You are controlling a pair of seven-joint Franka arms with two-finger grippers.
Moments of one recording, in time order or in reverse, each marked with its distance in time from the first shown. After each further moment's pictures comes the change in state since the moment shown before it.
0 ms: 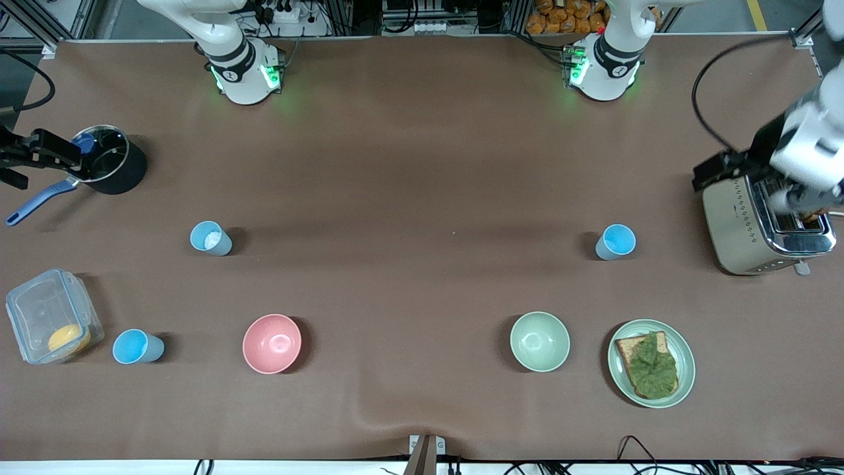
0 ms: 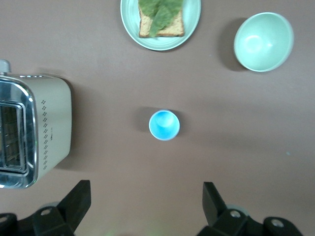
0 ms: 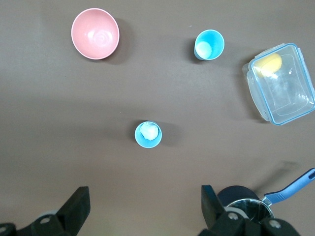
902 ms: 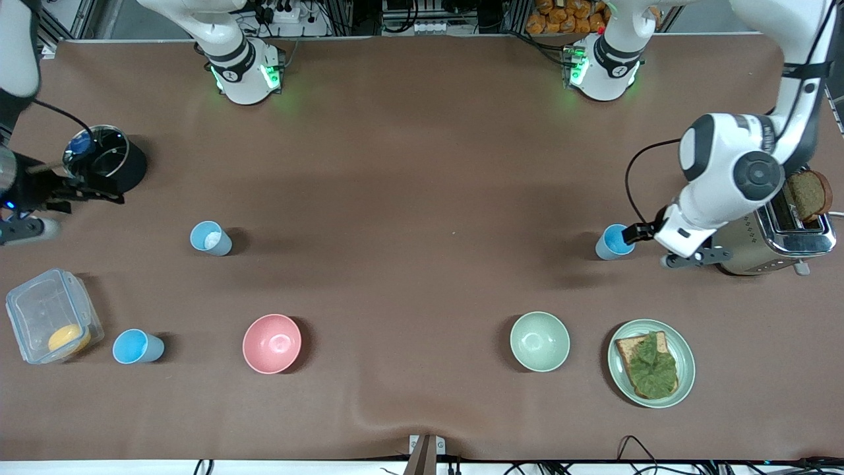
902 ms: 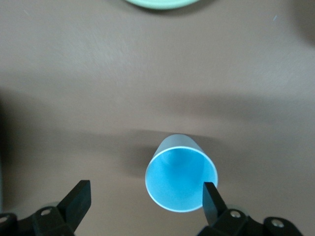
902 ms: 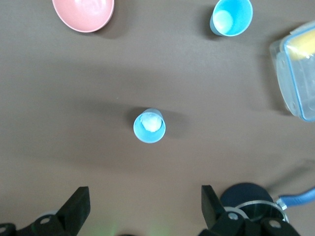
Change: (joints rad) left arm 0.051 0.094 -0.052 -0.626 0.057 0.752 0.003; right arm -0.002 0.135 0.005 -0.068 0.001 0.061 -0.032
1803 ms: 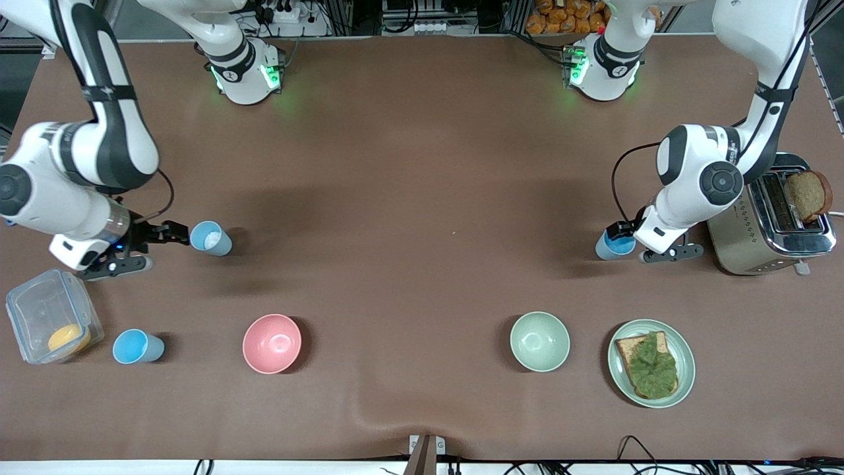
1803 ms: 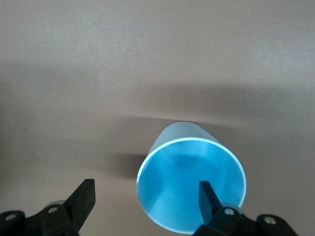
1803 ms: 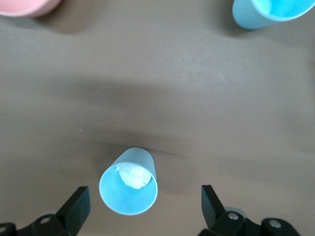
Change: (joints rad) left arm 0.003 0.073 0.000 -0.054 0.001 0.086 0.001; right arm -0.003 0.032 -0.004 -0.522 0.000 0.644 -0.013
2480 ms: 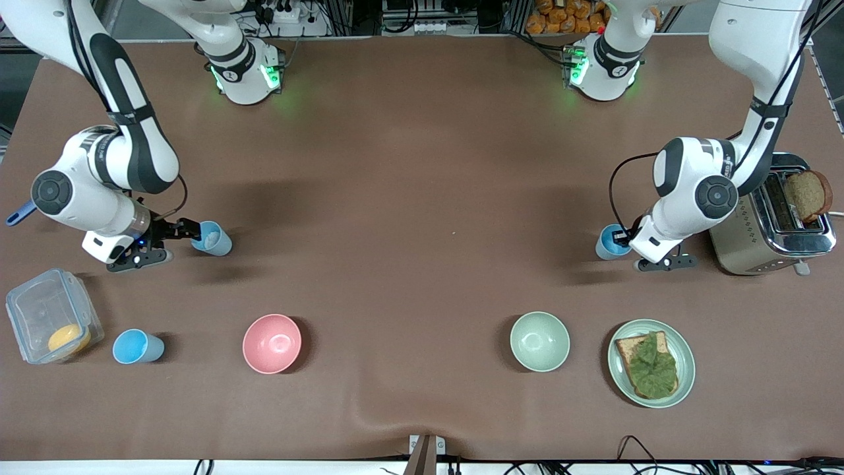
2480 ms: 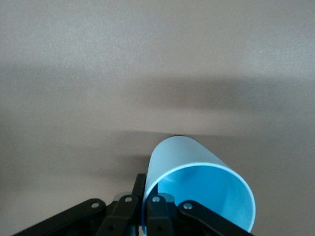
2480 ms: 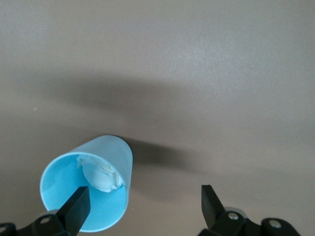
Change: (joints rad) left arm -0.001 0.060 -0.004 0.056 0.001 0.002 0.039; right arm -0.054 0.038 -0.004 -0.151 0.000 0.178 -0.108
